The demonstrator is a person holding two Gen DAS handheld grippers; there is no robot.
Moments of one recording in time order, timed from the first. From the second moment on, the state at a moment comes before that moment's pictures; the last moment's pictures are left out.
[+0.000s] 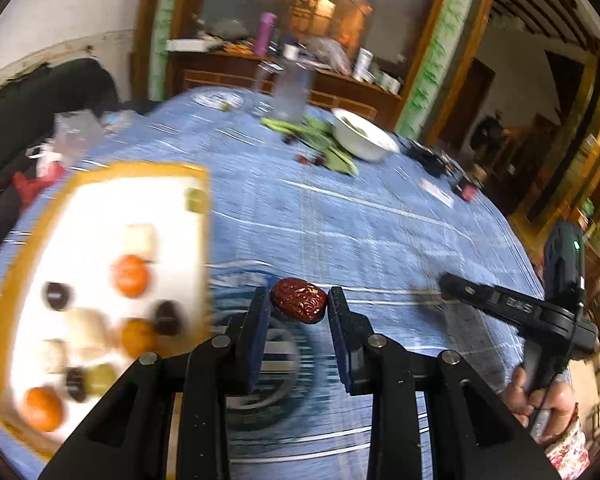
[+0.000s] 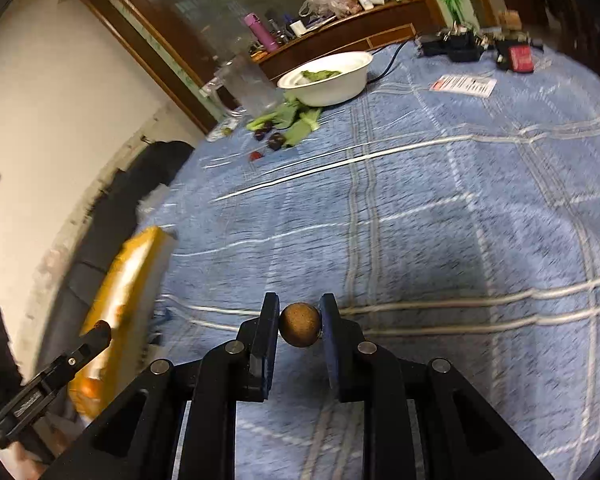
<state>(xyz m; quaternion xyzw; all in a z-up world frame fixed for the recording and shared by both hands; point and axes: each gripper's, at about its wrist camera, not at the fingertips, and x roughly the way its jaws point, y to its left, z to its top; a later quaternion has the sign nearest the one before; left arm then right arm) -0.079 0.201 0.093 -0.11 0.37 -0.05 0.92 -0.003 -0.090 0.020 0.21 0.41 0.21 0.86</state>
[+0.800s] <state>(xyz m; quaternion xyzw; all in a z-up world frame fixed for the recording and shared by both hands) -0.043 0.374 0.059 -0.16 0.44 0.09 0.88 -0.010 0.171 0.063 0.04 0.44 0.35 0.82</state>
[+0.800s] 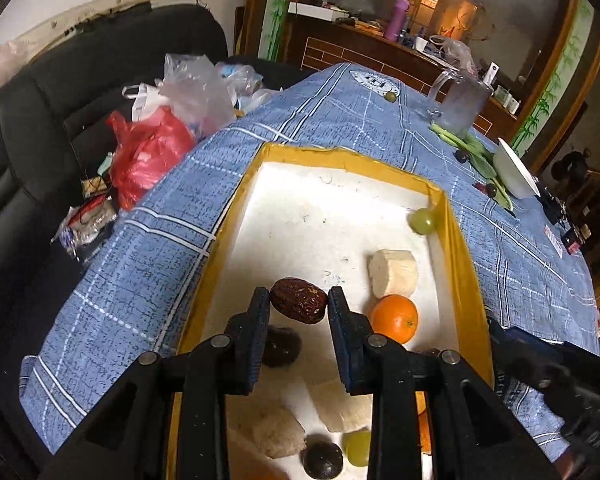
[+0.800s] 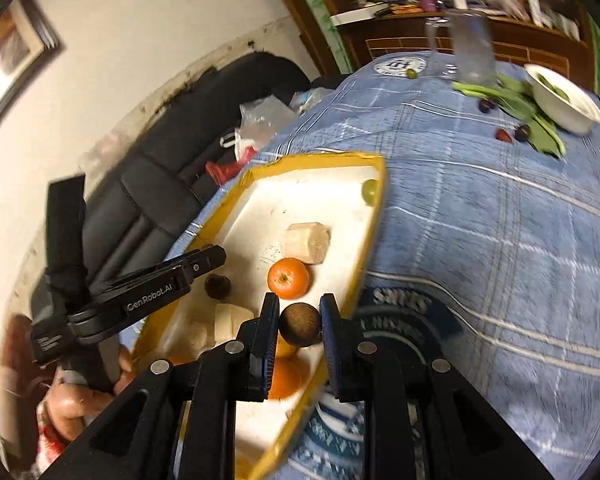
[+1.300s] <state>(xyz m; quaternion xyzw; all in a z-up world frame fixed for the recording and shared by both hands) -0.091 0.381 0.079 -0.20 0.40 0.08 0.89 -0.018 0.167 0.064 -0.01 0.40 0.30 0.87</state>
